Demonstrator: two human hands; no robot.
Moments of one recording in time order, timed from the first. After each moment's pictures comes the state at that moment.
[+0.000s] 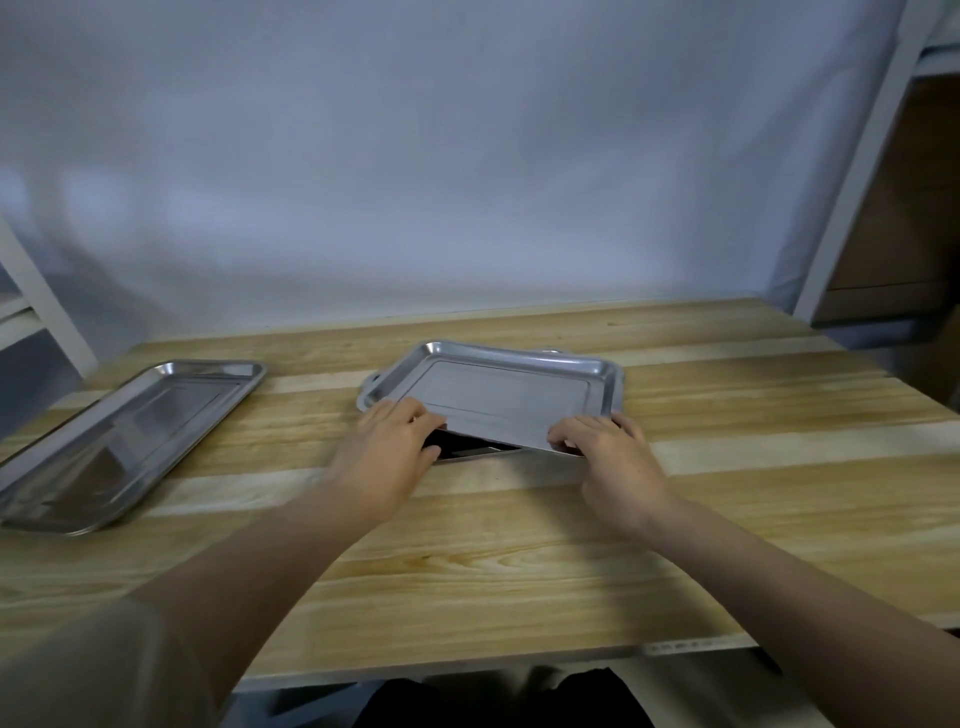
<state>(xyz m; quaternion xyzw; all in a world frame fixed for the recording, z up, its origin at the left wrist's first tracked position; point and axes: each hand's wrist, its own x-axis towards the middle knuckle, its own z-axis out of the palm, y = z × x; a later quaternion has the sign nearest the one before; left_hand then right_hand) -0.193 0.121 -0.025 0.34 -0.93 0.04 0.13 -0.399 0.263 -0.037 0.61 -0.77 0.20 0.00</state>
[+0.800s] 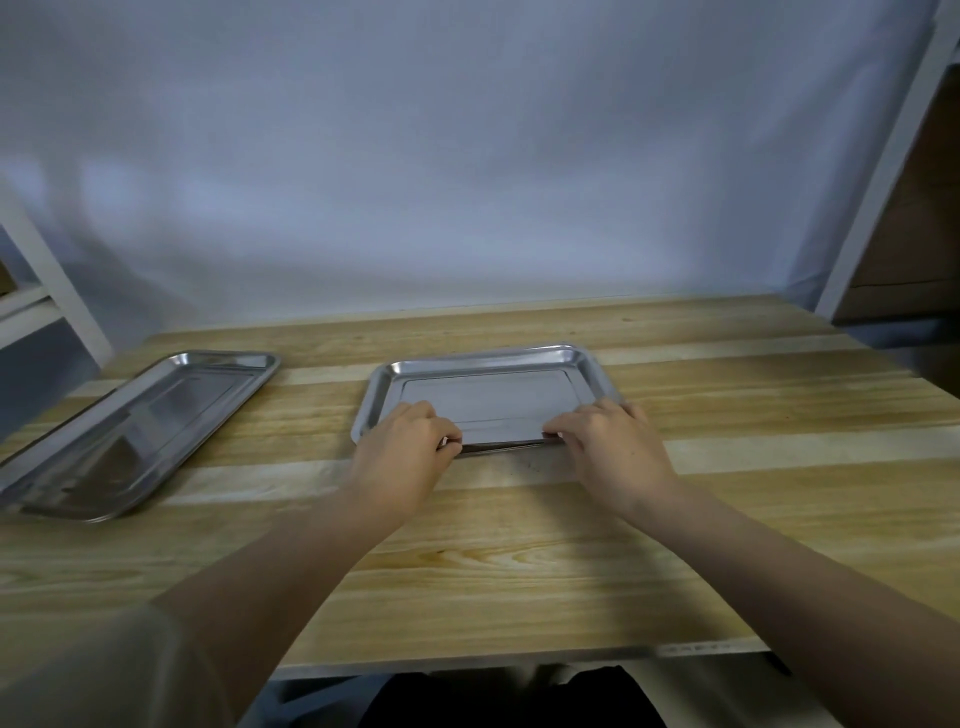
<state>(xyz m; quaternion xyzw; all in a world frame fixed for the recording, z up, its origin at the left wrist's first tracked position) -0.195 0.135 -0.022 0.39 -0.91 -0.01 0.15 -0.392 0.245 -0.034 0.61 -0.77 0.17 0.07</state>
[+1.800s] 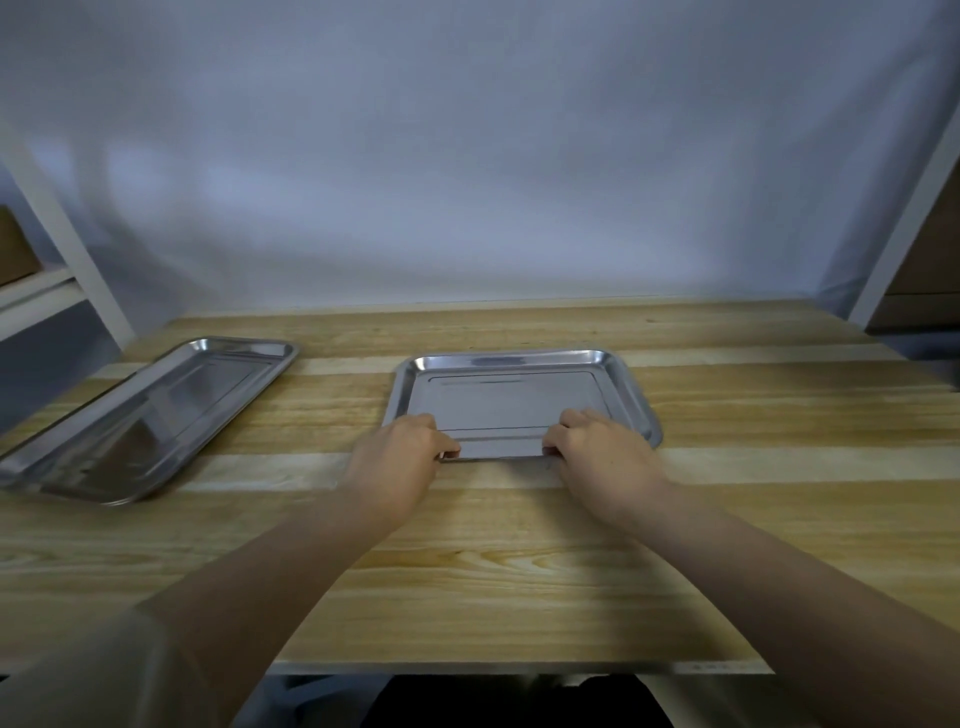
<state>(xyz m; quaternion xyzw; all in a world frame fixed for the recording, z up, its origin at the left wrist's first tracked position) -0.176 0.115 -0.038 0.38 -0.92 0.02 0.09 -0.374 0.221 -0.039 0.66 -0.74 0.07 0.06</state>
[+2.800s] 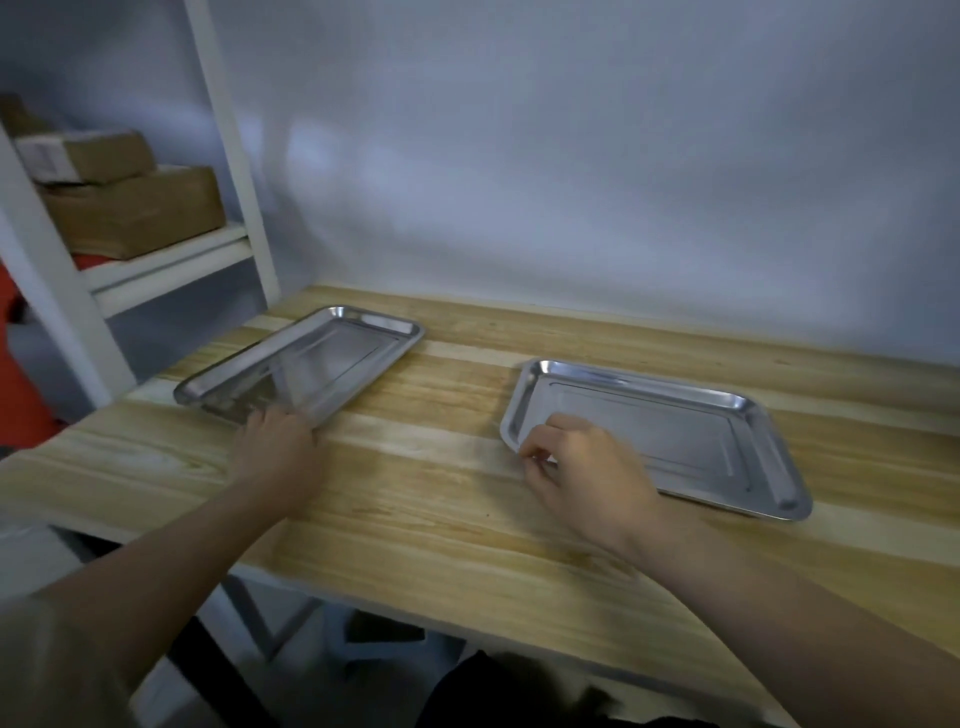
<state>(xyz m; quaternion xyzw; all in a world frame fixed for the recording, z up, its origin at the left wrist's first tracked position) 0.027 0.068 -0.050 0.69 -0.71 0.01 0.13 -0.244 0.193 -0.009 0.74 -0.64 0.21 0.01</state>
